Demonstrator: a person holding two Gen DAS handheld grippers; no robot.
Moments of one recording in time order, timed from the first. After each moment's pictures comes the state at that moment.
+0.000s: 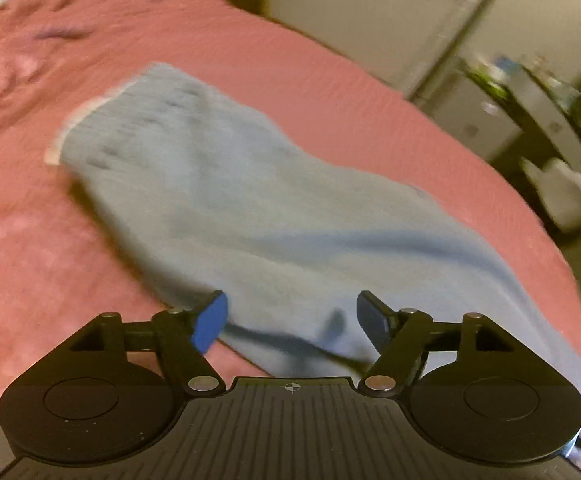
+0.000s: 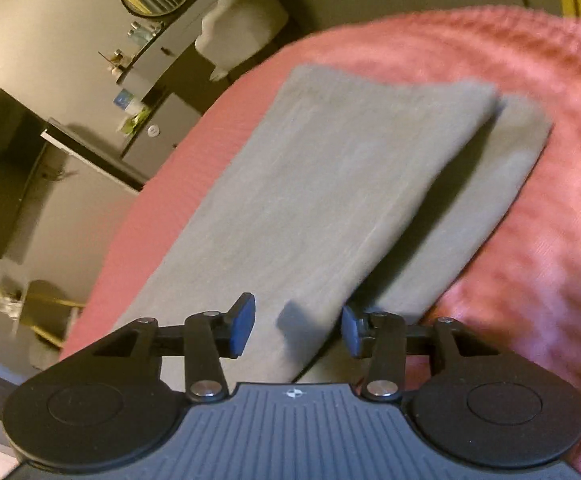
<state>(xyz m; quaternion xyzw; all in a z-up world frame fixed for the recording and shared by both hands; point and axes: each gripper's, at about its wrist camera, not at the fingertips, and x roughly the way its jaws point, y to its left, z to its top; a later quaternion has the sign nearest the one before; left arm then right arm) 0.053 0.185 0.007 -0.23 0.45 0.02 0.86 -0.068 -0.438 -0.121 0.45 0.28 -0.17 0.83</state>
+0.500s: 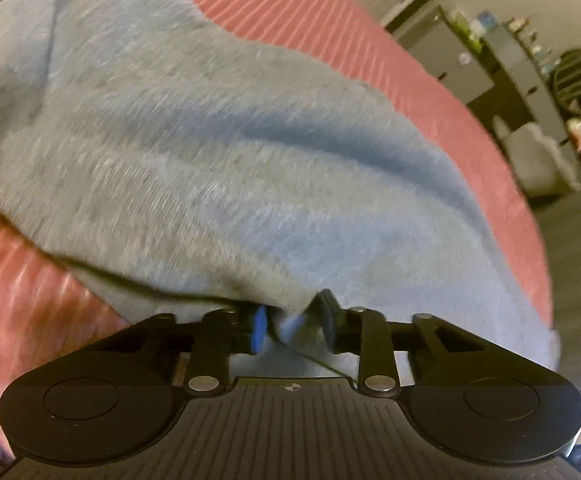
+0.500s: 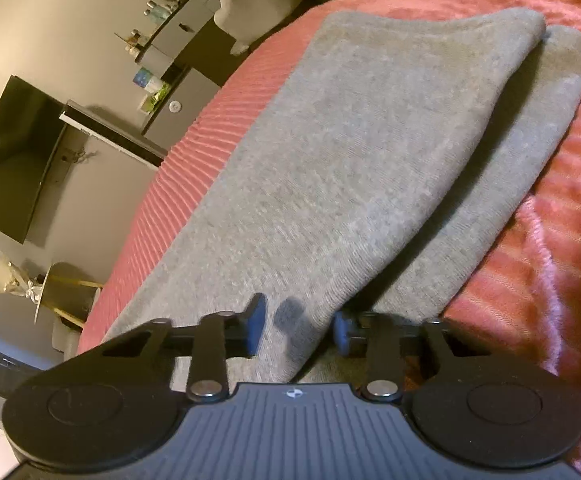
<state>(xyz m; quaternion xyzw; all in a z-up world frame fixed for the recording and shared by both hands) 0.093 0.140 -0.052 -0.28 0.51 -0.02 0.81 -0.060 -0.418 -0.137 0.46 0.30 -0.13 0.83</state>
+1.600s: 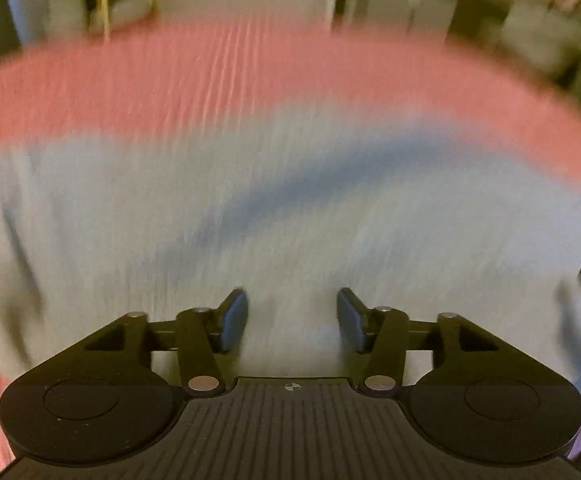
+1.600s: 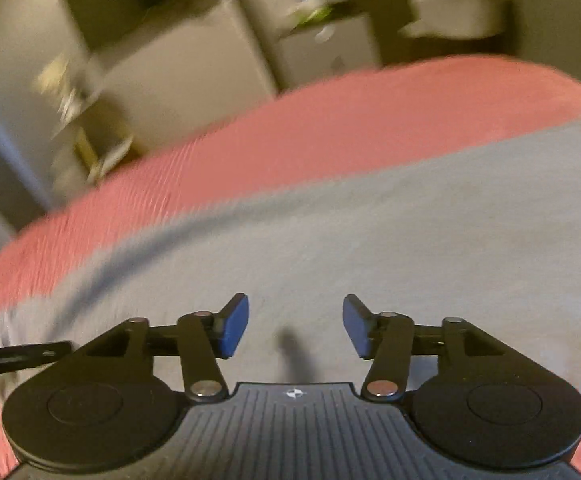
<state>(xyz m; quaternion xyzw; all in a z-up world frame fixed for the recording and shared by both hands) 0.107 0.085 -0.037 0.00 0.52 -0.02 0.85 0.063 -0.223 -0.087 0.18 0.38 0.00 0.91</state>
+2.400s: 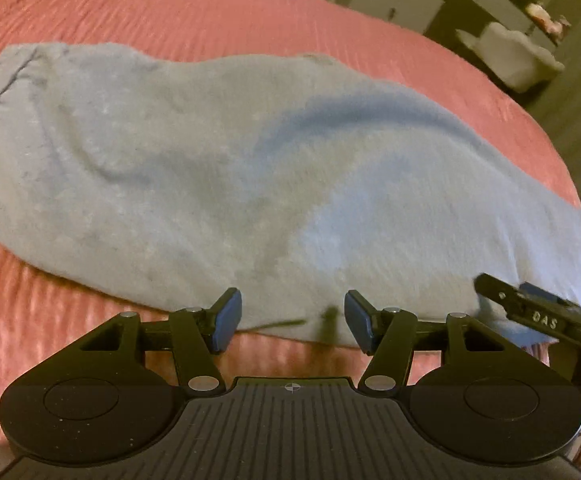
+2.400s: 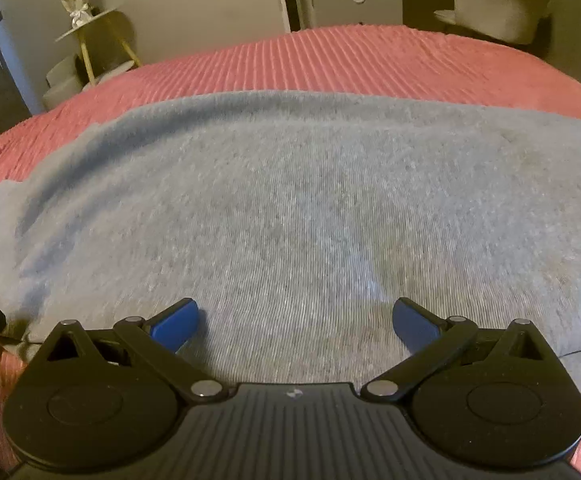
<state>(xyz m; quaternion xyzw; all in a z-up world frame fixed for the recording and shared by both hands) 0.038 0.126 -0.008 -0.10 0.52 -0.10 0.84 0.045 -0.163 -0.111 0.08 0.43 -0.01 0.90</state>
